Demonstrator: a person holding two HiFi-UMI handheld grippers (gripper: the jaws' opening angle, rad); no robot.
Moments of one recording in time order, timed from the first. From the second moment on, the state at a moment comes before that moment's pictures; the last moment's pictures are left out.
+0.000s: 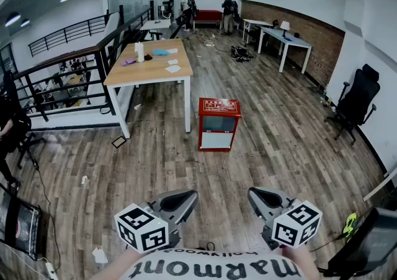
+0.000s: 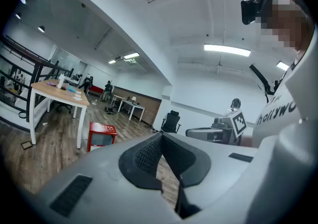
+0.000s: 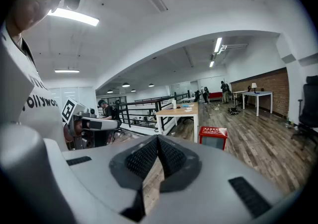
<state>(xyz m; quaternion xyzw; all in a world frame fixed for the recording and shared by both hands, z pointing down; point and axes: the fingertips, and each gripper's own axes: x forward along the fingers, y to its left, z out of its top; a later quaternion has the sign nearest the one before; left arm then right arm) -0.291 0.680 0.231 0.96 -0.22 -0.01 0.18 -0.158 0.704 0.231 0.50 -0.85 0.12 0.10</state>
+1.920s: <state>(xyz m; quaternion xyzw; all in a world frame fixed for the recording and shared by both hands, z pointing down) -0.306 0.577 0.264 0.95 -0.23 -0.02 0.22 -0.173 0.611 0.293 0.49 -0.84 0.17 0.13</state>
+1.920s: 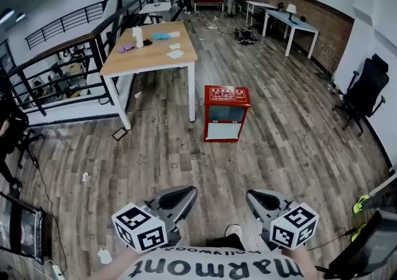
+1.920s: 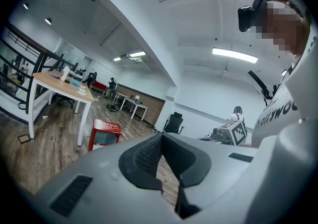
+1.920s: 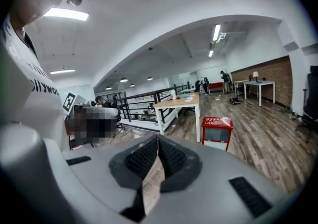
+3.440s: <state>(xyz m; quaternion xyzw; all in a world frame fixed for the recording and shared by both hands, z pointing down) -0.092 0.344 0.300 0.92 -0.33 0.03 0.23 0.060 0.372 0.337 0.42 -0.87 0.21 0.16</state>
